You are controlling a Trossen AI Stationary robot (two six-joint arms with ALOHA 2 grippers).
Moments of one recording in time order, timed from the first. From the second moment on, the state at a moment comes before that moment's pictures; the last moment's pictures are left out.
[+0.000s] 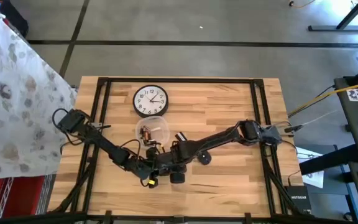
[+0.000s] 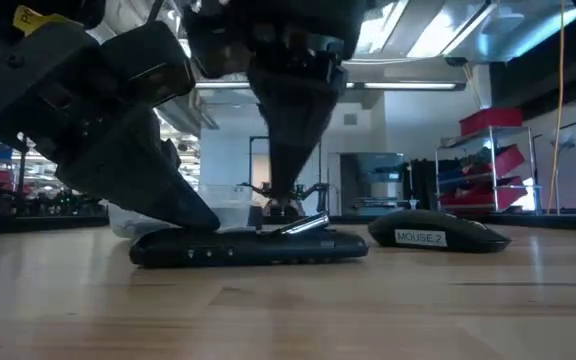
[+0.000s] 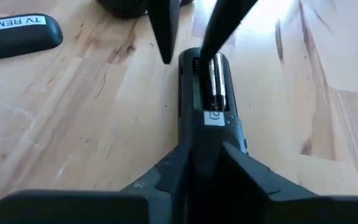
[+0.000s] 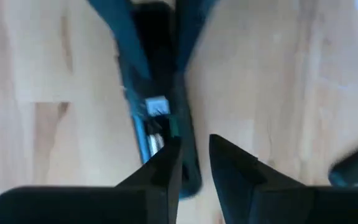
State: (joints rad) left arm -0.53 1.81 0.70 0.40 -0.47 -0.55; right arm 0.29 2.33 2.02 -1.09 0.00 0.34
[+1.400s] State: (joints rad) left arm -0.53 1.81 0.70 0.40 -0.48 -0.55; right arm 0.29 2.33 1.97 -1.14 -0.13 0.29
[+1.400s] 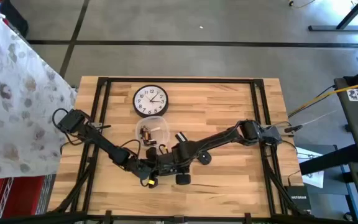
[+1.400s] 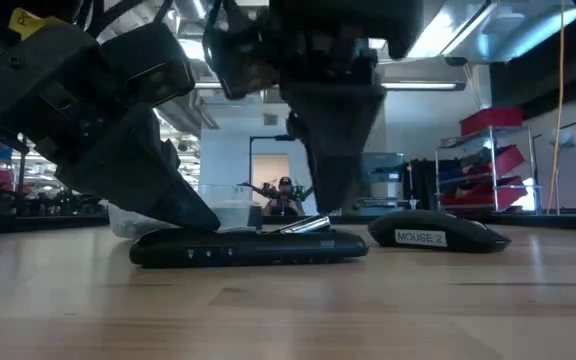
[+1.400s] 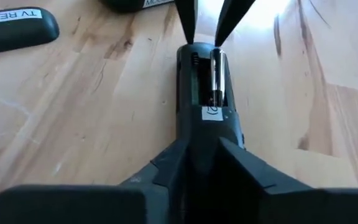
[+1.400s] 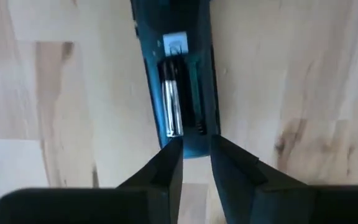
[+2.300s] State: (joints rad) left arm -0.53 1.81 0.70 0.40 -0.48 -0.55; right arm 0.32 2.33 1.97 -1.07 -0.11 0.25
